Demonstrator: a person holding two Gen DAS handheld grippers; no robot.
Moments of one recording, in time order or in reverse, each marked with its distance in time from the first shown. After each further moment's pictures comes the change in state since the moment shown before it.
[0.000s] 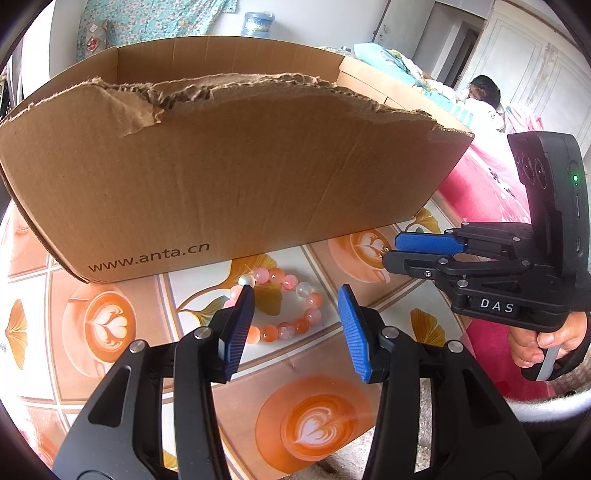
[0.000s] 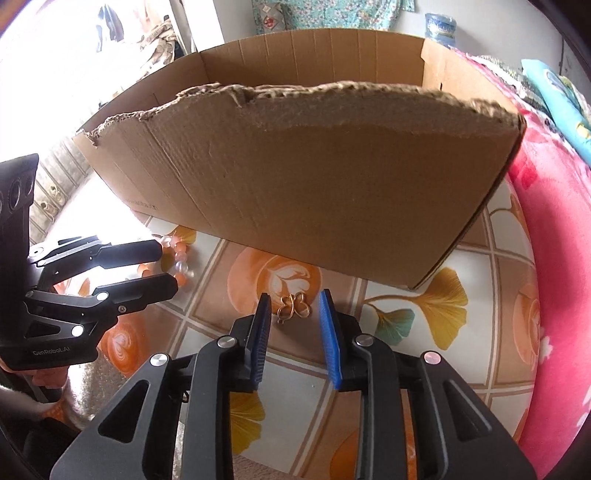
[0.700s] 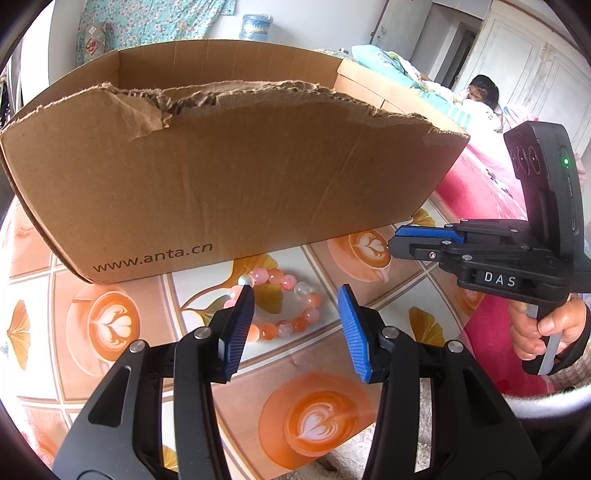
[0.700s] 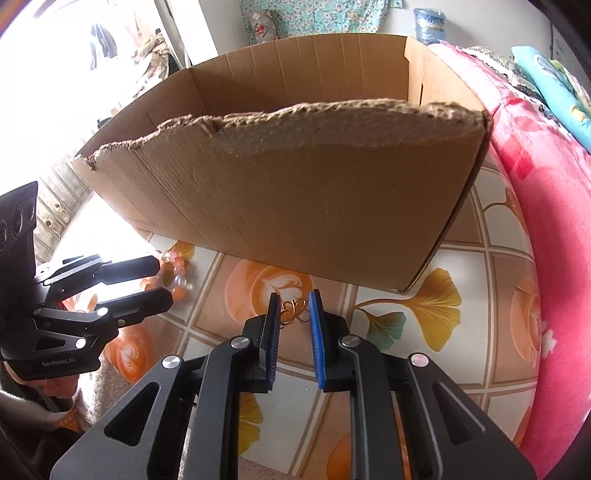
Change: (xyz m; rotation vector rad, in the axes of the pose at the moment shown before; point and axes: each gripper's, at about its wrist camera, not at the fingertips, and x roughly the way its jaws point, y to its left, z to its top) left arm -0.005 0.000 -0.002 0.008 -0.015 -0.012; right arm -0.004 -0.010 0.008 0.094 -0.021 0.045
